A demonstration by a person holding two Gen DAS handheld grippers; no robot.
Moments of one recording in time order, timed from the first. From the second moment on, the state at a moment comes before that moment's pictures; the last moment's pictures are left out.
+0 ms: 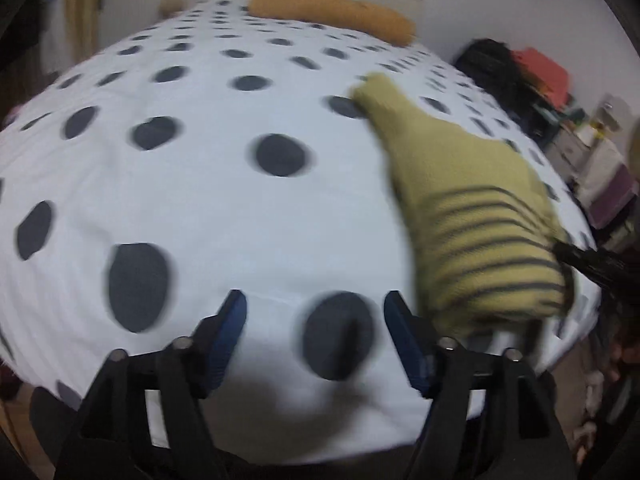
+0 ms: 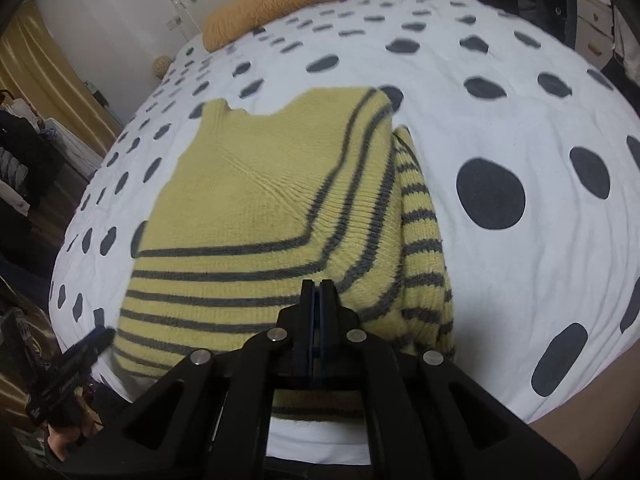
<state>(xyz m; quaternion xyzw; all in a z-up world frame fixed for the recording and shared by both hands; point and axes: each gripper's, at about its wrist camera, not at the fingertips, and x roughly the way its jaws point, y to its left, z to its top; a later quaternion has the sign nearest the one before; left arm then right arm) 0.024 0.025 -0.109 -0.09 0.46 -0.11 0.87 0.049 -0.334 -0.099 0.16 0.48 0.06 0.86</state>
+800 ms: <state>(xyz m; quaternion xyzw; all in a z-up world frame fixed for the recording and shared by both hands) 0.185 0.005 -0.090 -0.17 0.50 -0.19 0.82 -0.029 -0.423 -0.127 0.39 0.44 0.06 0.81</state>
